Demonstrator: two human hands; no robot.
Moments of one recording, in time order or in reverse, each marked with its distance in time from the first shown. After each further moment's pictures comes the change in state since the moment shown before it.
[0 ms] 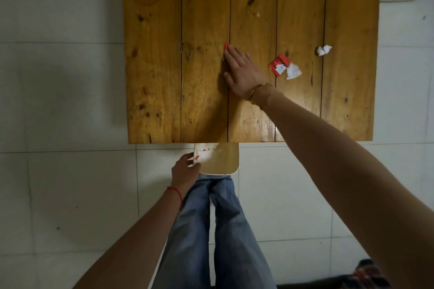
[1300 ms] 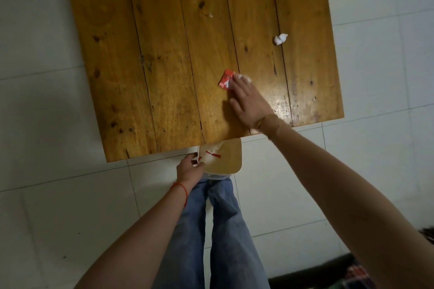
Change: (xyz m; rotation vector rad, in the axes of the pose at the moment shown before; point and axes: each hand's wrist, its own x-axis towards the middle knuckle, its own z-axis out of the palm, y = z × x) left_hand -0.002 0.031 0.052 0.117 -0.095 0.030; right_hand -0.109 0.063 0.040 0.222 0.093 0.151
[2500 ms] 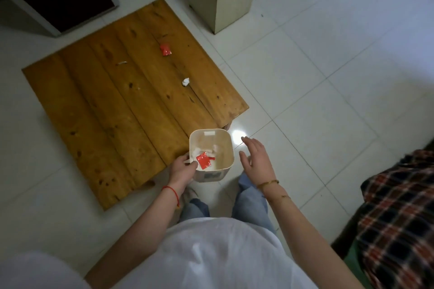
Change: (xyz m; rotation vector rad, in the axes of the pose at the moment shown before) left_hand -0.195 0.112 0.027 0.179 -0.094 0.274; right_hand -0.322 -0.026 -0.053 0.452 0.517 0.605
